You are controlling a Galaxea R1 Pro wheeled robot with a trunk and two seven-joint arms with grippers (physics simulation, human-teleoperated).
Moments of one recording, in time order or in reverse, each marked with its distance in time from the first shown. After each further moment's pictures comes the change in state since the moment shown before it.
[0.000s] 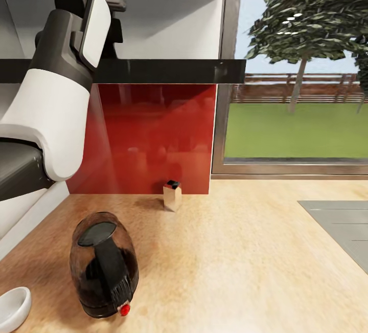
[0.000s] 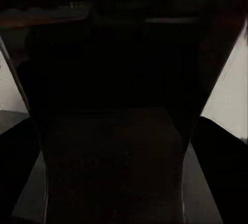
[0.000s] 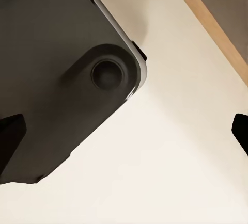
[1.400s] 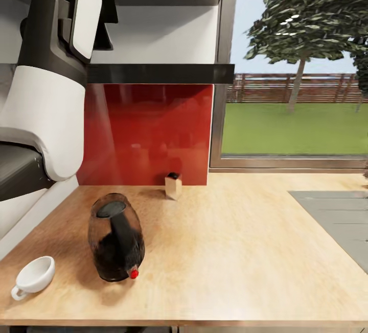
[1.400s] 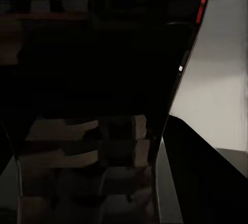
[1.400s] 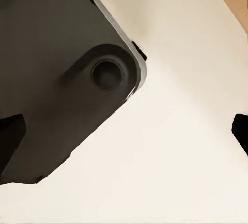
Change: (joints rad) left arm 0.000 -0.003 -0.001 -0.129 0.003 0.004 -0.001; right arm 0.000 0.000 -0.001 0.000 -0.002 0.000 0.000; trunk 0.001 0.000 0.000
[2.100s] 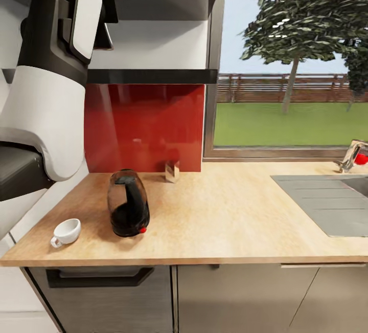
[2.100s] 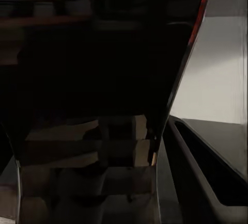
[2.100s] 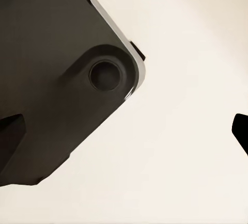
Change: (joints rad) left arm 0.000 0.000 -0.001 0.000 0.004 0.000 0.000; right arm -0.001 0.000 -0.007 -0.002 -0.006 0.004 0.000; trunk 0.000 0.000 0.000
